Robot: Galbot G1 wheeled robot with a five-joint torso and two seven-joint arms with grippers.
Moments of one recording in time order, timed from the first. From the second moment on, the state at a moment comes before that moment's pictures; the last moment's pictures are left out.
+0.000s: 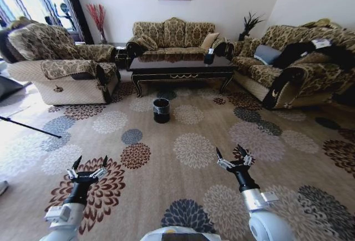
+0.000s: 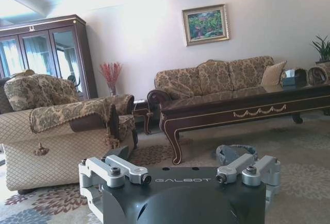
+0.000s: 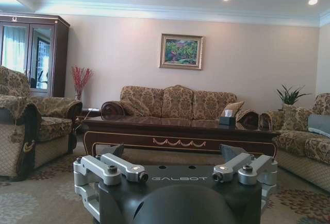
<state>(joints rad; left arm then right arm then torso) 1.97 -1.12 -0.80 -2.26 -0.34 -0.20 -0.20 -1.76 1.25 0.65 2.21 0.26 0.19 -0.01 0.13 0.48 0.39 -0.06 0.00</state>
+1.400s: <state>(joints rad) 1.97 -1.12 -0.80 -2.26 -0.34 -0.20 -0.20 -1.76 1.25 0.65 2.21 0.26 0.19 -0.01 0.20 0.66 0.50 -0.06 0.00</state>
